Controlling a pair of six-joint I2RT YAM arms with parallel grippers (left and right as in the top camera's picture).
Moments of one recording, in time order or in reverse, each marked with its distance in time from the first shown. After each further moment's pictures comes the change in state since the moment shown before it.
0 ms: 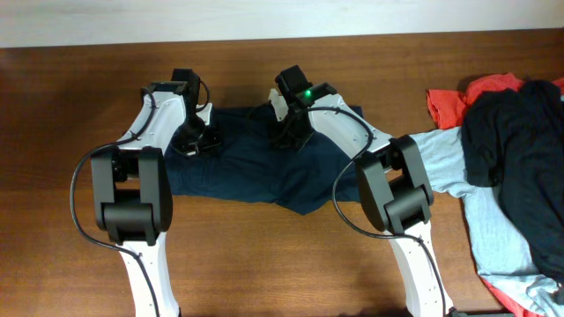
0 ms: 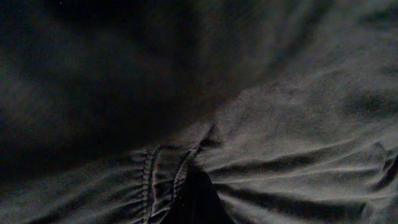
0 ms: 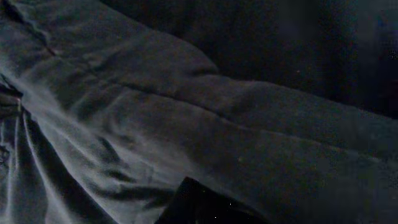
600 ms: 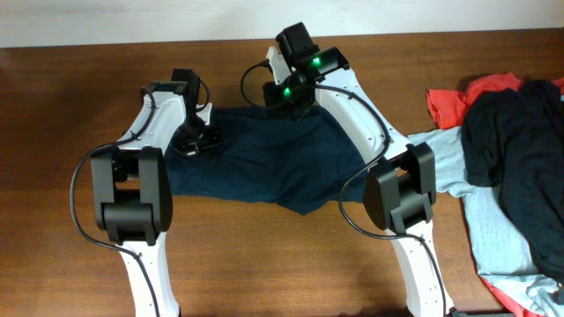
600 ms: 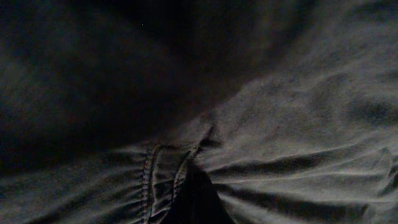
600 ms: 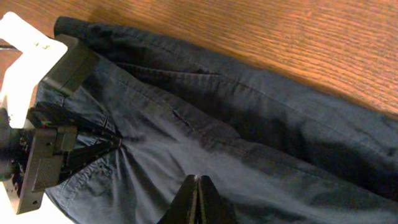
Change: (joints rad) left arm 0.000 0.000 0.000 0.000 0.000 0.000; right arm -0.017 -0.002 0.344 -0.175 0.018 0.002
